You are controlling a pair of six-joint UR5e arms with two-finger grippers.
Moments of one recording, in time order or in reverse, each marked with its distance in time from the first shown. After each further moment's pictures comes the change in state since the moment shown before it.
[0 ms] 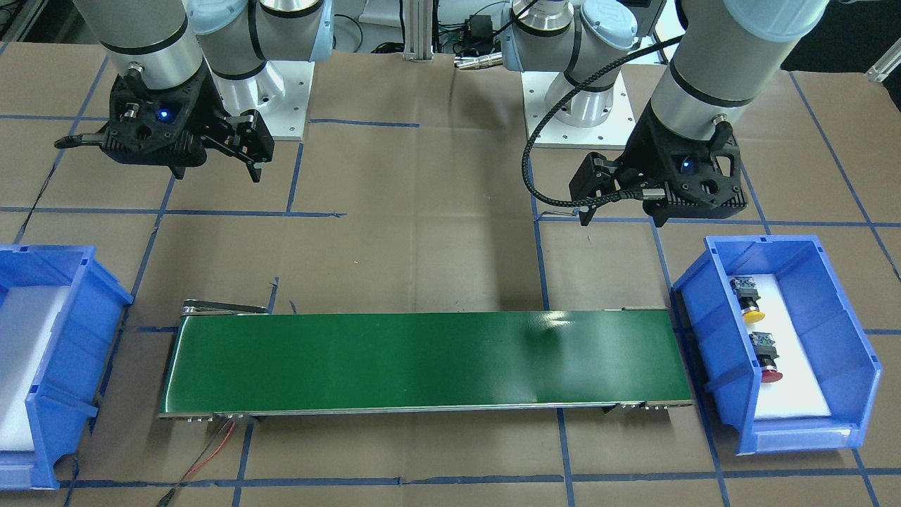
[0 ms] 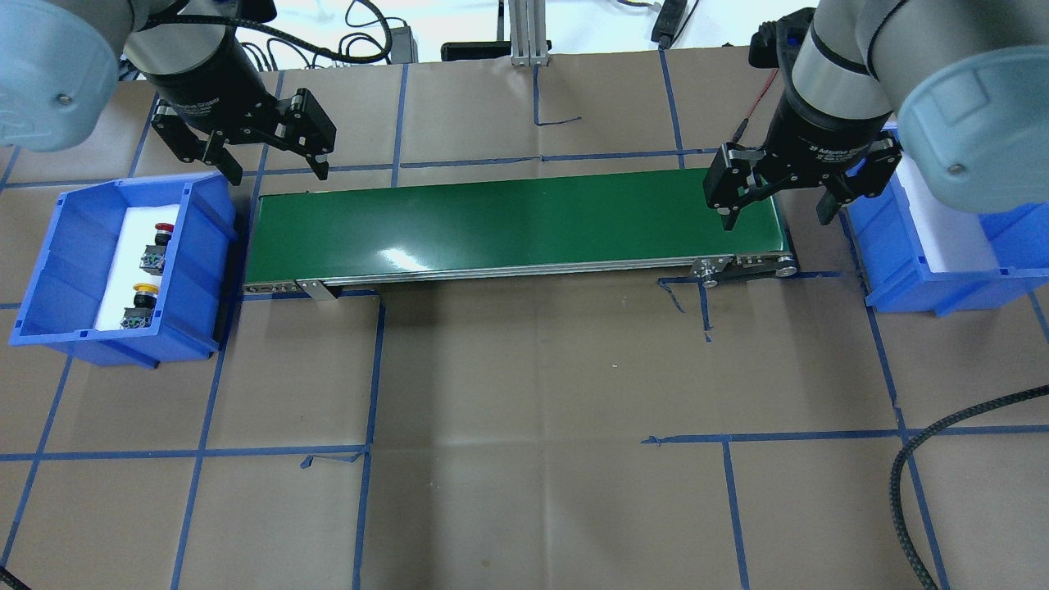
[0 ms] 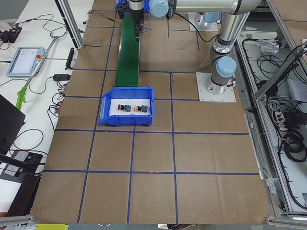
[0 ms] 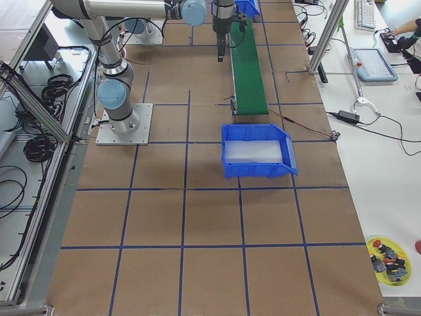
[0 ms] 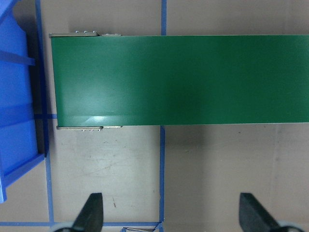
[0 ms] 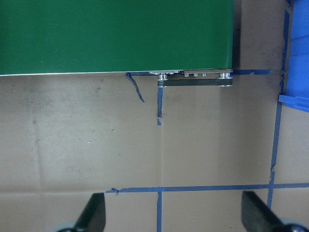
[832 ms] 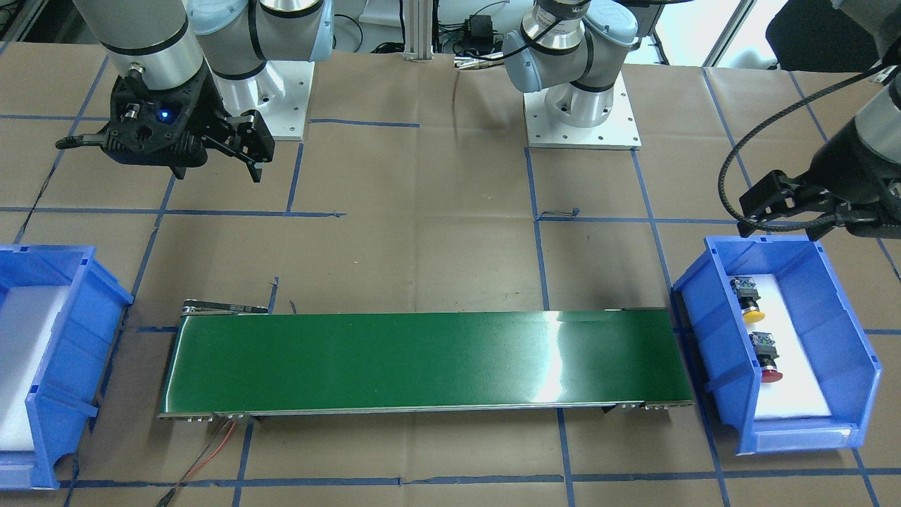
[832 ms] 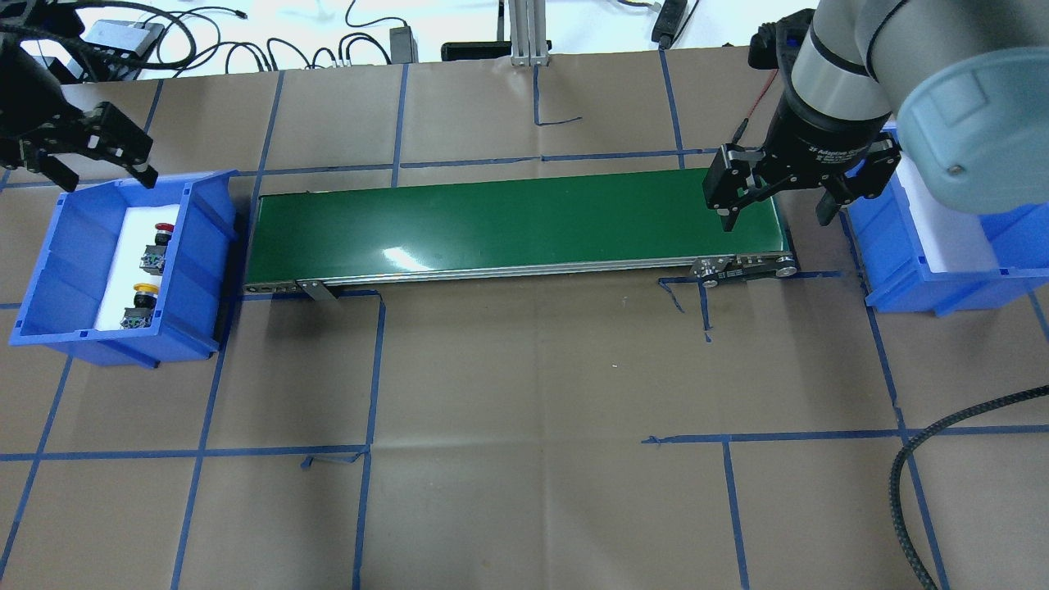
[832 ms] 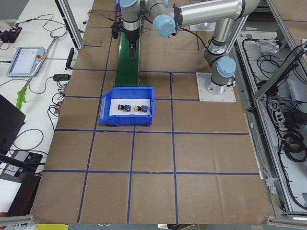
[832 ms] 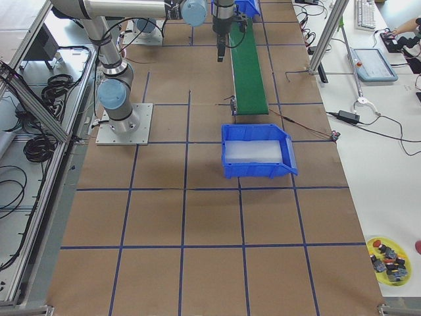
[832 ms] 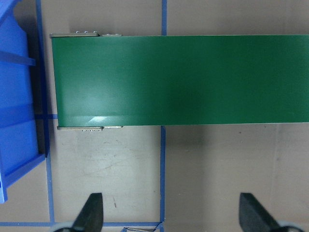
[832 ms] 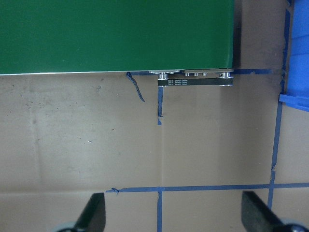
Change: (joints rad) left arm 0.386 -0.019 -0.008 -0.007 -0.003 0.417; right arm 0.000 0.000 0.001 0.000 0.001 0.000
